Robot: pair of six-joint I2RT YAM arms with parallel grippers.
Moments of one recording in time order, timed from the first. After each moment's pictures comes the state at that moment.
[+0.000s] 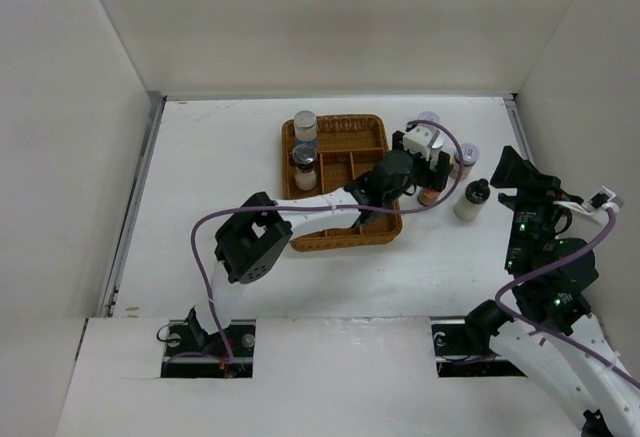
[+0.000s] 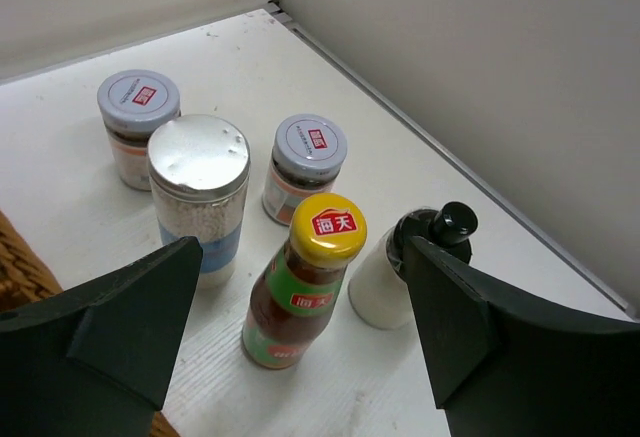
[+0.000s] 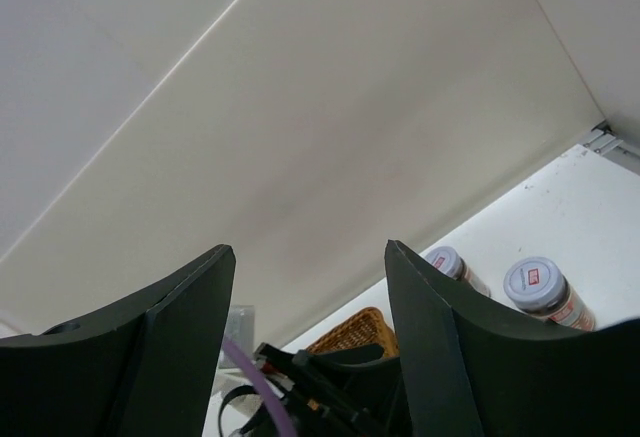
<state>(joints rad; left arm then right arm) -1.02 2.06 1.52 0.50 -0.23 -0.26 0.57 0.40 0.69 0.18 0.82 0.42</state>
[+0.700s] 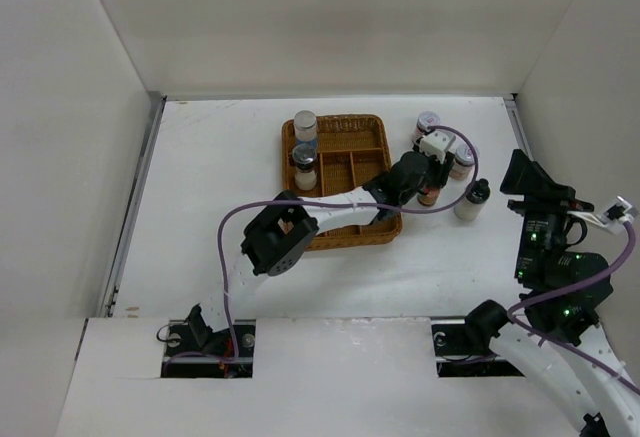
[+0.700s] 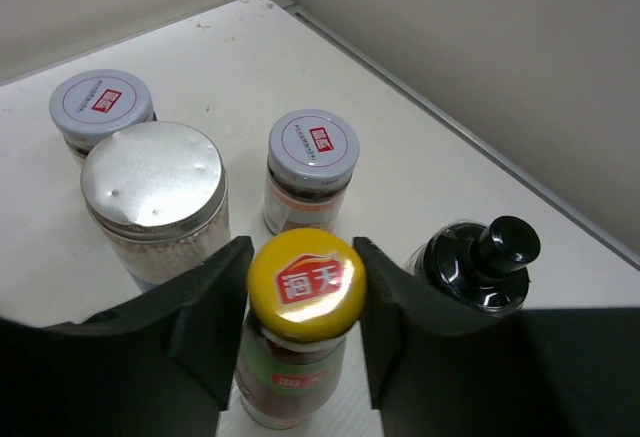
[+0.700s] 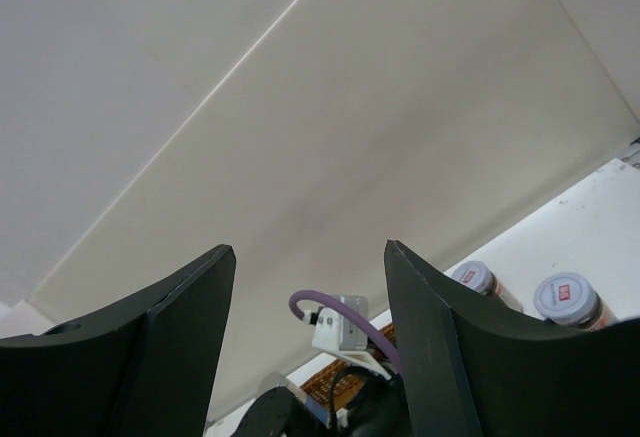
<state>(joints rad) -1.02 2.29 1.75 0.48 -0.22 -0.19 0.58 0.33 0.70 0.20 0.79 0.42</state>
